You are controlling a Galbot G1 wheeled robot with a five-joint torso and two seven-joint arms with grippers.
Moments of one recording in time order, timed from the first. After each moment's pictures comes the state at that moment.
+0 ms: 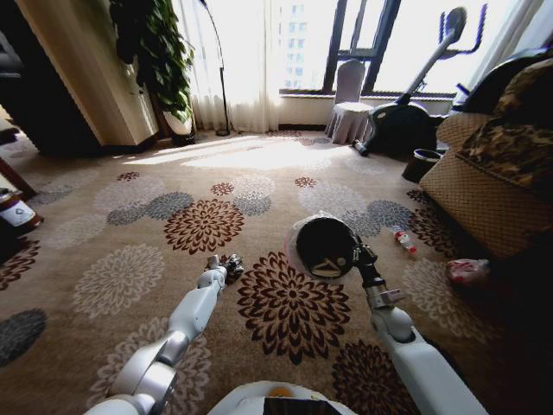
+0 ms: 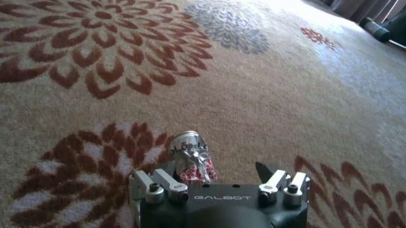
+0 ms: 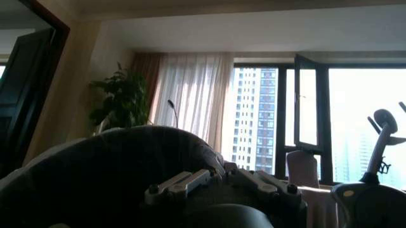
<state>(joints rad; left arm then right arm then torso) 0.60 -1.34 -0.23 -0.75 -0.71 0.24 0.00 -1.22 1.06 0.40 1.66 0.37 0.55 -0.02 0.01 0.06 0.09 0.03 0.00</state>
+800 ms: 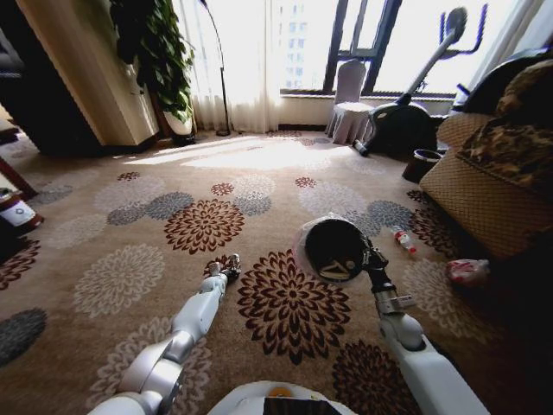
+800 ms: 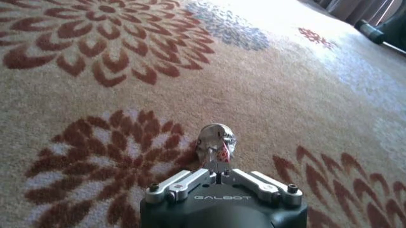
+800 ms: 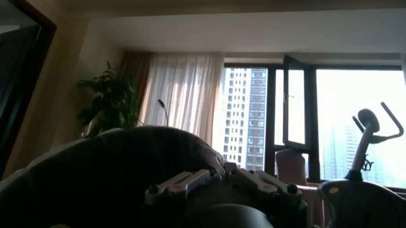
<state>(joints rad) 0.67 -1.32 -0.25 -0.79 -0.71 0.21 0.03 -1.25 1.08 0.44 1.67 0.37 0.55 -0.02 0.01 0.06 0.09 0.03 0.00</state>
